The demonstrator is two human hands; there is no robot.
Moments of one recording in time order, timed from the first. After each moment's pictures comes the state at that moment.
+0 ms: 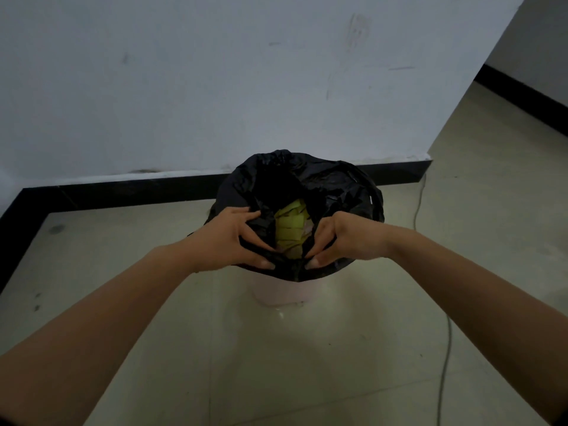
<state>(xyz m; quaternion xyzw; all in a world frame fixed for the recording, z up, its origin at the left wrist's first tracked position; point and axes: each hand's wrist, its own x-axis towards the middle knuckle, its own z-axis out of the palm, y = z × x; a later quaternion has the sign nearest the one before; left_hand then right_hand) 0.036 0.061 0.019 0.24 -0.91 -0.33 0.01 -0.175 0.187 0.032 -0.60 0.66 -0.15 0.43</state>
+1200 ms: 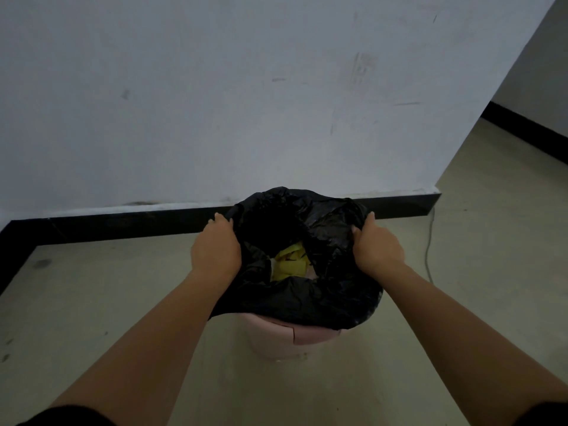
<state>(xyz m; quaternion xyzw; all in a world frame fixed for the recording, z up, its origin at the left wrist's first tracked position) -0.024 0.004 -0.022 0.57 -0.80 -0.13 0.13 -0.226 0.134 -0.011 -0.34 0.93 -0.13 0.09</state>
